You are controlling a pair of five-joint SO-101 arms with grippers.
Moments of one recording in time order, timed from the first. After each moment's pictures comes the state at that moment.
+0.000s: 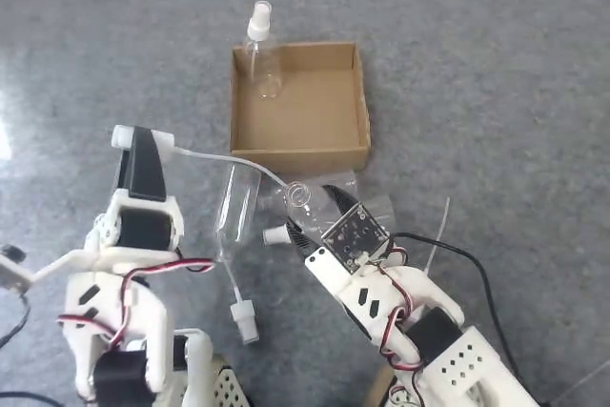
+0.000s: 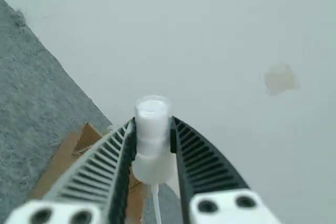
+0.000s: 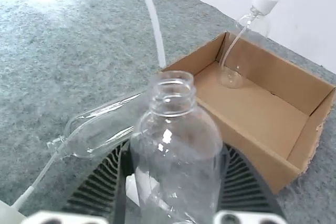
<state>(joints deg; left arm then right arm) -10.7 -103.3 70.7 46.1 60.1 -42.5 -82.3 88.3 25.4 8.7</state>
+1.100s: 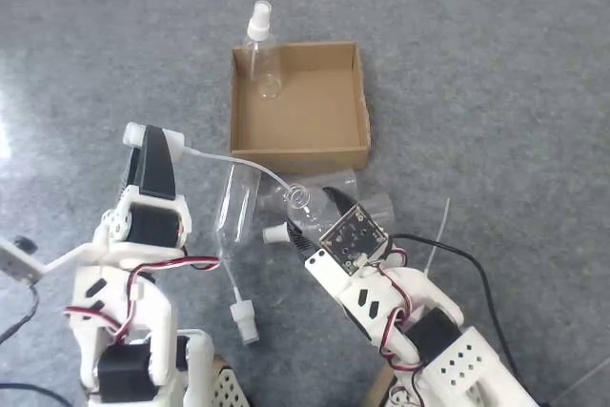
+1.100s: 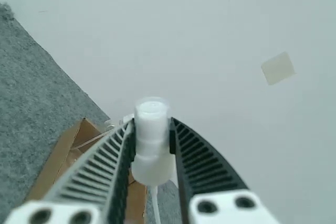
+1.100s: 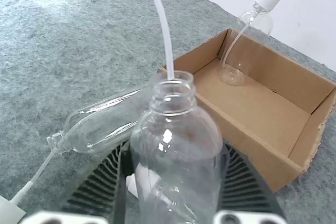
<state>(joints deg) -8.7 -103.3 73.5 44.0 58.3 -42.5 -82.4 89.1 25.3 9.3</state>
